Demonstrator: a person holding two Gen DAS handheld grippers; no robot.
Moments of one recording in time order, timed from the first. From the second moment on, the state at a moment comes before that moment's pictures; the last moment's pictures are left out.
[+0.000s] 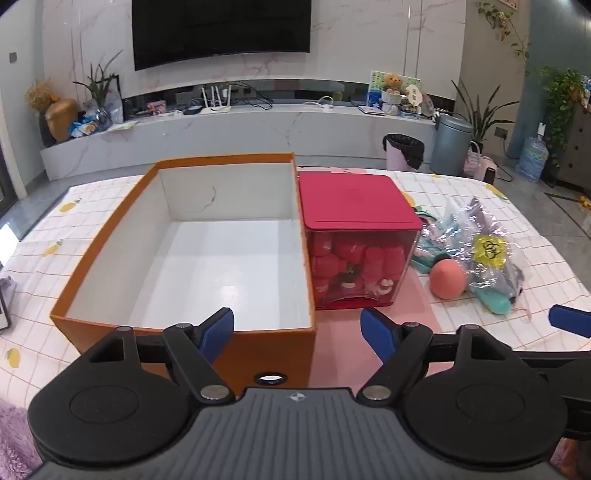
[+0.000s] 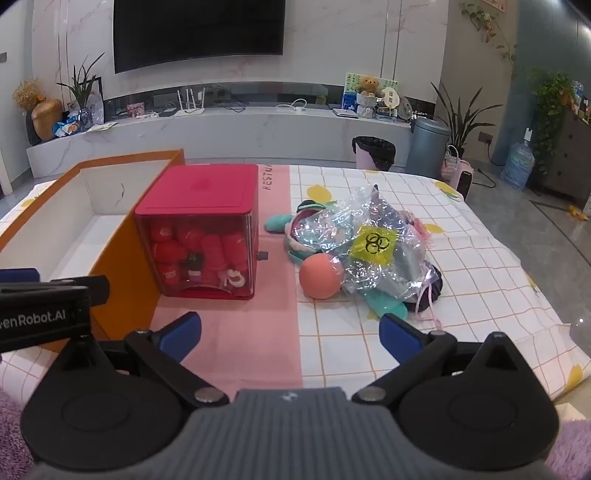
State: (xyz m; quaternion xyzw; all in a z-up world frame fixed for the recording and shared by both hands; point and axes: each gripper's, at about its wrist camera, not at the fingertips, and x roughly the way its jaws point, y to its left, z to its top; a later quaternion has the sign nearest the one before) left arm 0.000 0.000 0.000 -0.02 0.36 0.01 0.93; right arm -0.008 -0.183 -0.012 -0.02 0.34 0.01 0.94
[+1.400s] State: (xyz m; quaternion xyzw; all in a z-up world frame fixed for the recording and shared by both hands) left arm -0.006 -0.005 -0.001 0.01 0.35 0.02 0.94; right arm -0.014 -0.178 -0.011 -0.06 0.33 0.01 0.94
